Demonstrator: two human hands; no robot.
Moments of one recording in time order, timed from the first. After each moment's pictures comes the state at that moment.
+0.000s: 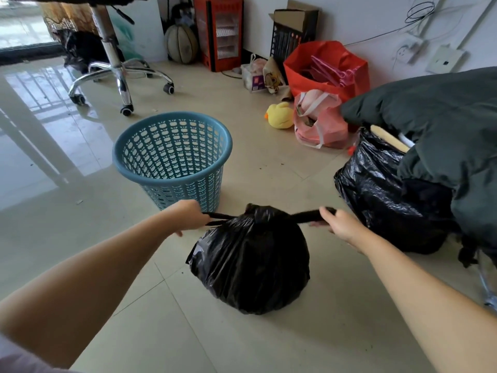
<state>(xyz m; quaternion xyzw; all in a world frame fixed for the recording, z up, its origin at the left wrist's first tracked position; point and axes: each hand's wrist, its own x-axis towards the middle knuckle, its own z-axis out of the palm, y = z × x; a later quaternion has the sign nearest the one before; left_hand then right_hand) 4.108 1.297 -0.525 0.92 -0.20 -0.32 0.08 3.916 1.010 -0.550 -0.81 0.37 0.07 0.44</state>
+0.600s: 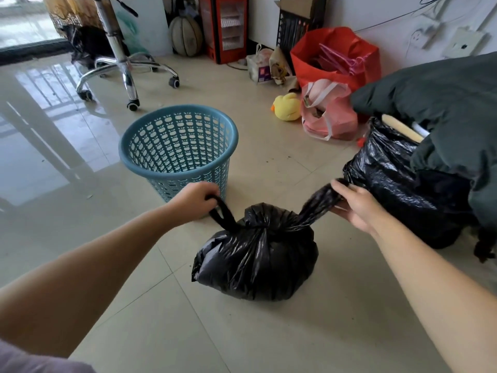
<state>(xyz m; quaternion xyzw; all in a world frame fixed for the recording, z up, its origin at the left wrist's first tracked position) 4.104 1.302 -0.512 0.89 -0.35 -0.16 0.23 3.934 1.008 -0.529 -0.54 0.37 -0.10 0.75</state>
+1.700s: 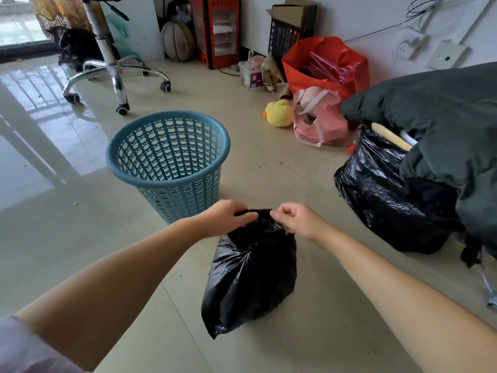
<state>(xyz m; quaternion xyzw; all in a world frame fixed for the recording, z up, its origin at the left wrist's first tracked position) 4.077 1.243 -0.529 0.85 -0.40 -0.26 0.22 3.956 1.075 -0.535 -0.82 0.19 0.06 0.54</state>
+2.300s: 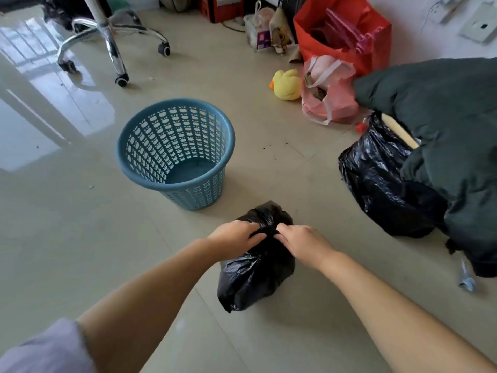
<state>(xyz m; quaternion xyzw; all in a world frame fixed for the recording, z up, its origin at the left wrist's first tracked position) 4.044 1.247 -0.506 0.83 -0.45 -0.31 0.10 3.931 1.090 -0.516 -0.97 0.06 0.16 0.17</state>
